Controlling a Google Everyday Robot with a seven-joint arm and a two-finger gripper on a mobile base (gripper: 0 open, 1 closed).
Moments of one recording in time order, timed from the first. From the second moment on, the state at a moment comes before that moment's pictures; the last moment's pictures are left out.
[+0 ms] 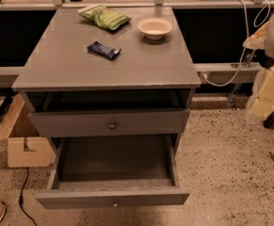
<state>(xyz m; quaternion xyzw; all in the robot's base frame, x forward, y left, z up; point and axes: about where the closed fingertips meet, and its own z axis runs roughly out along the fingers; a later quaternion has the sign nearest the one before) 0.438 -0.216 0.979 -0.60 0.78 -0.04 0.16</state>
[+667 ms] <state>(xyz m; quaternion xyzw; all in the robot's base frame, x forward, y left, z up) 0.442 -0.197 0.935 -0.60 0.78 0.01 0.16</state>
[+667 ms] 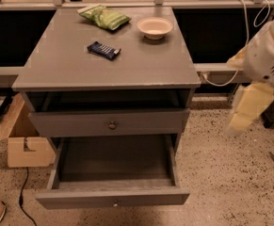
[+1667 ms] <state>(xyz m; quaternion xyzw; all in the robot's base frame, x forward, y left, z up) 0.448 -0.134 0.779 -0.55 0.80 0.16 0.16</state>
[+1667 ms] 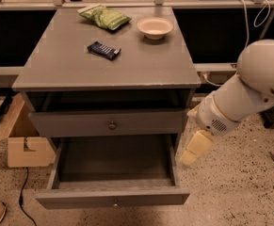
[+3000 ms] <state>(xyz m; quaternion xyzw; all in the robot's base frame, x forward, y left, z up) 0.389 -0.130 0.524 -0.46 0.85 0.21 0.15</state>
